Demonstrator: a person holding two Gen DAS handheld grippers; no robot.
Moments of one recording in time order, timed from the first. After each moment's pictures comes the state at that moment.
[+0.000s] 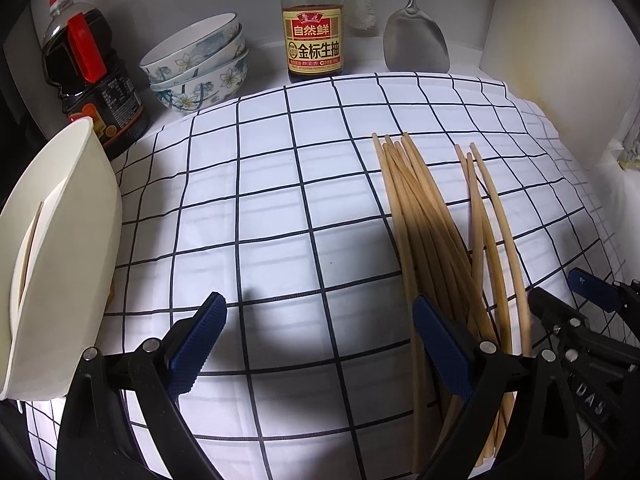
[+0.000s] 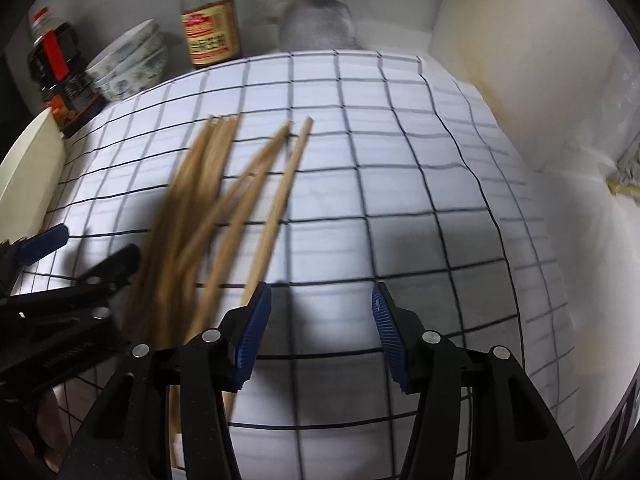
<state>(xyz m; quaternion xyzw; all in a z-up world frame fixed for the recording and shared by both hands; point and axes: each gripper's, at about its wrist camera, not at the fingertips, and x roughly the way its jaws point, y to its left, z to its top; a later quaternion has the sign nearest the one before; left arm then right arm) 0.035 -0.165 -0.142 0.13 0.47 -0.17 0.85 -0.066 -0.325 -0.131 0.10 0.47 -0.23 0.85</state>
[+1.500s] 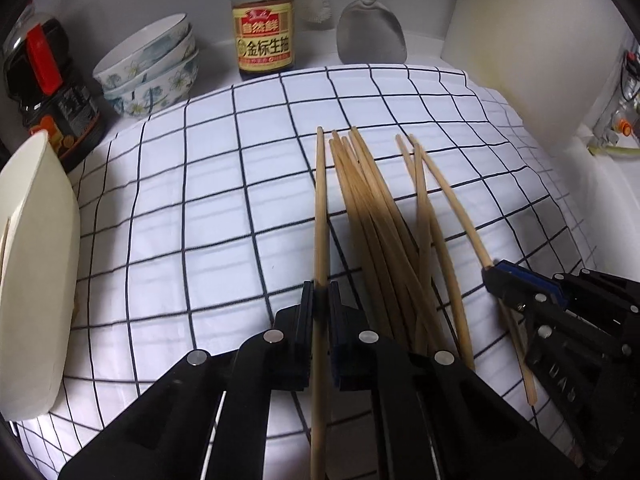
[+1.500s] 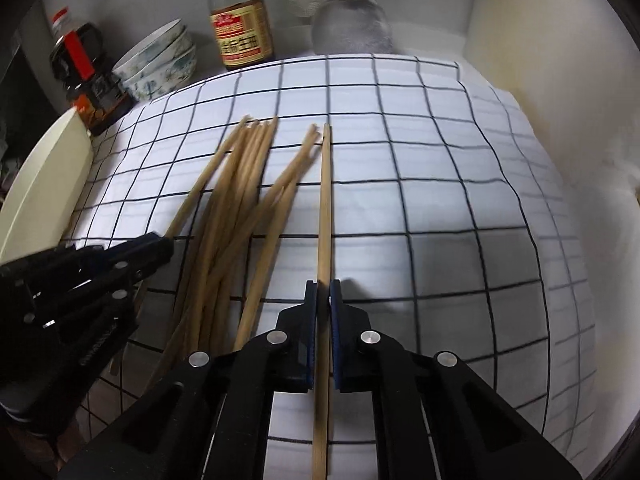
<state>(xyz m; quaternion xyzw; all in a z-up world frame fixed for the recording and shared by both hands) 0.033 -0.182 -0.141 0.12 0.49 -0.24 0.83 -0.053 -0.319 -0.128 0.11 0.47 -0.17 0.86</state>
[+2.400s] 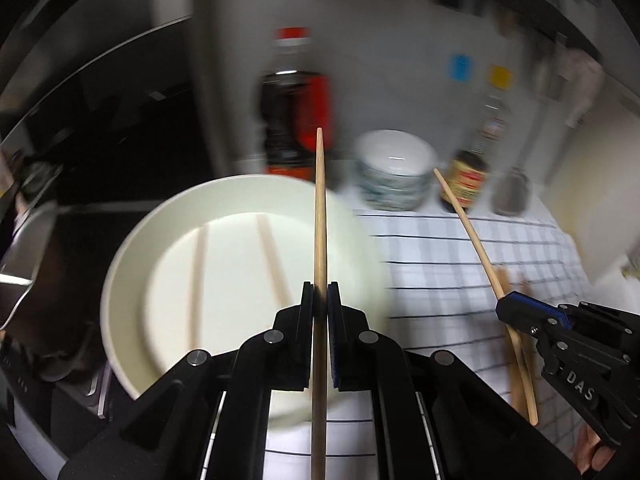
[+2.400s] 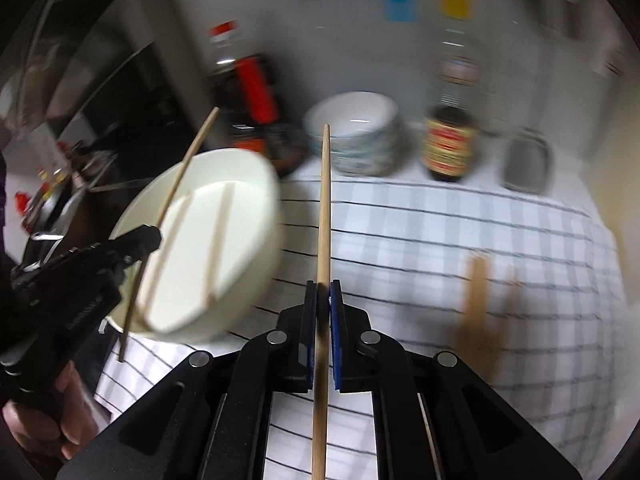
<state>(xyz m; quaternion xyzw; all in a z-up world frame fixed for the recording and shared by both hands) 0.053 0.031 -0.010 0.03 0.40 -0.08 0.91 0.041 -0.138 -0.021 0.07 0.42 0.01 0.90</state>
